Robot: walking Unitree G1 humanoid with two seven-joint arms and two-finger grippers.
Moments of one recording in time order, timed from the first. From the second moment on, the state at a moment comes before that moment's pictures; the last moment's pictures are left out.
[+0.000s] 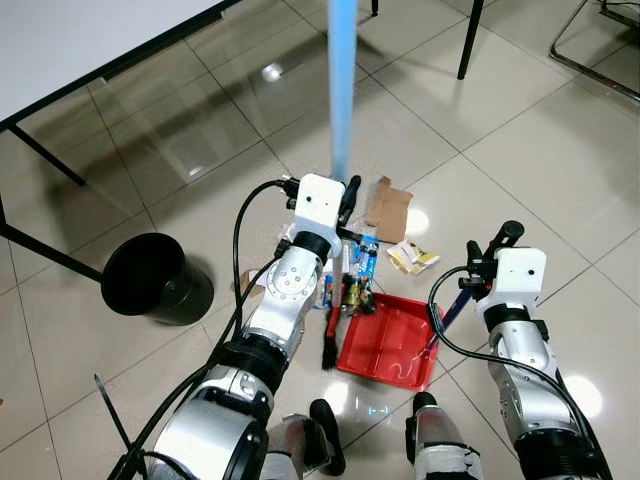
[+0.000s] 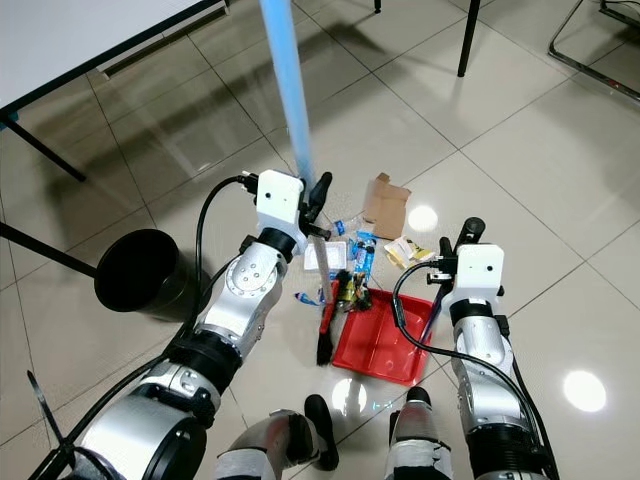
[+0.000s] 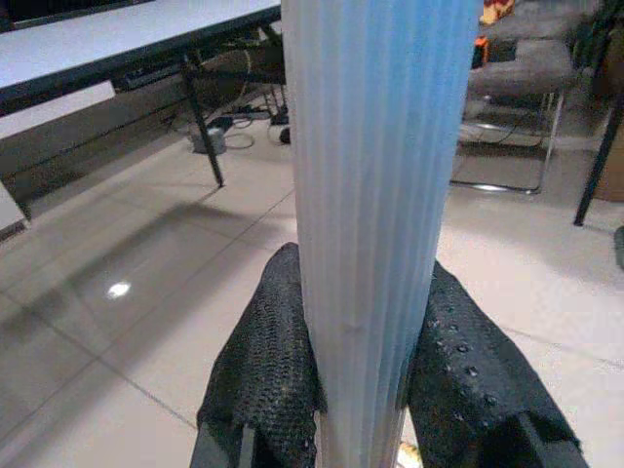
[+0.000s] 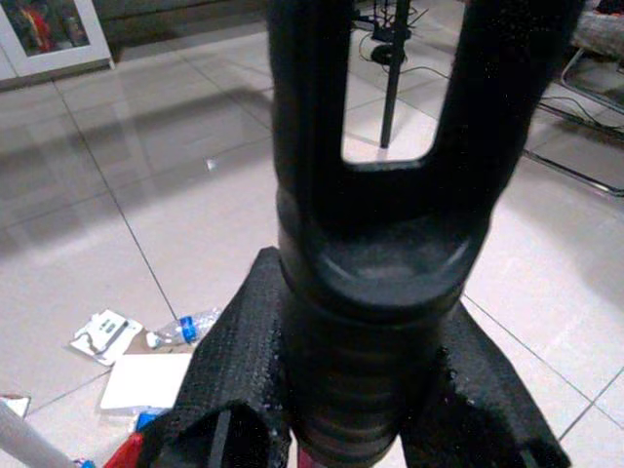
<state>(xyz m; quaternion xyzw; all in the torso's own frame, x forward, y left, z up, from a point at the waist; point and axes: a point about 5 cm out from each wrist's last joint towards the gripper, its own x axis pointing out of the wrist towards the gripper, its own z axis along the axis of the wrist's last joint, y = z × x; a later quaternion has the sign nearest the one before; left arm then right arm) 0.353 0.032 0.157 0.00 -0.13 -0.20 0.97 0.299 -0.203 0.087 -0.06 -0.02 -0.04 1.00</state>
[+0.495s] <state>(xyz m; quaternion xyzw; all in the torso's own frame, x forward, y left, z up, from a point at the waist) 0.347 0.043 0.156 -0.02 -0.13 -0.20 0.97 0.304 -0.213 0.088 -0.08 -0.03 -0.05 1.00</state>
